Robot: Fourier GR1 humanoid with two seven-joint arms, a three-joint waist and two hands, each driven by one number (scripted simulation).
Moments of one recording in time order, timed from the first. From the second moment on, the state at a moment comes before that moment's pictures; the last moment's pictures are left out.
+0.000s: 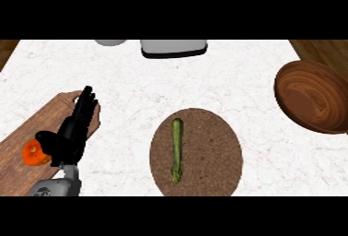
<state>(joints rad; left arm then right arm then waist) -0.08 0.07 0.01 -1.56 -0.05 0.08 0.07 0.34 -1.01 -0.16 -1.91 -0.27 0.38 -0.78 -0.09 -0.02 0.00</state>
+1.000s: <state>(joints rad) -0.14 0.04 -0.06 -1.56 -0.07 0.05 0.10 0.11 -1.08 -0.38 -1.67 -0.20 0.37 -0.58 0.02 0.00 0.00</state>
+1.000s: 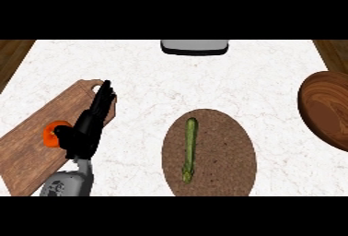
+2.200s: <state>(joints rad) -0.19 0.03 -0.05 -1.52 -0.07 0.04 0.08 -0.56 -0.84 0.03 -0.62 0.37 0.28 -0.90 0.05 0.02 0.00</state>
